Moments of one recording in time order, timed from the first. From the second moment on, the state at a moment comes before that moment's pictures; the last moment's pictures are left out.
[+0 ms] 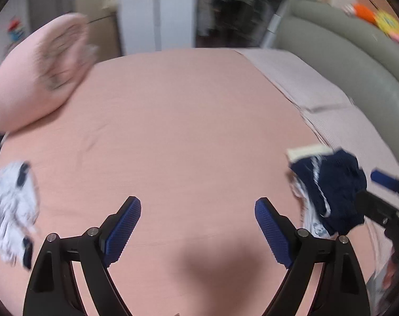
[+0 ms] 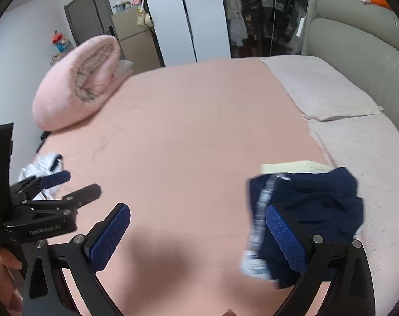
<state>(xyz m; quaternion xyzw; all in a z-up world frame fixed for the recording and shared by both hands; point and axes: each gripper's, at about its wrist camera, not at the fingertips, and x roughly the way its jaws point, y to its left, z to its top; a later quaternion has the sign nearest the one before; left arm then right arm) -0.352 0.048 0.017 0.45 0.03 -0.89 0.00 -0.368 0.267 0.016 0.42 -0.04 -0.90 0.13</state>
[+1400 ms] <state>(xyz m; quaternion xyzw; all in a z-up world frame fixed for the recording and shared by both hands) -0.001 -0.013 0.046 0.35 0.08 -0.93 0.12 -0.042 0.207 0.051 0.37 0.01 -0.92 0.15</state>
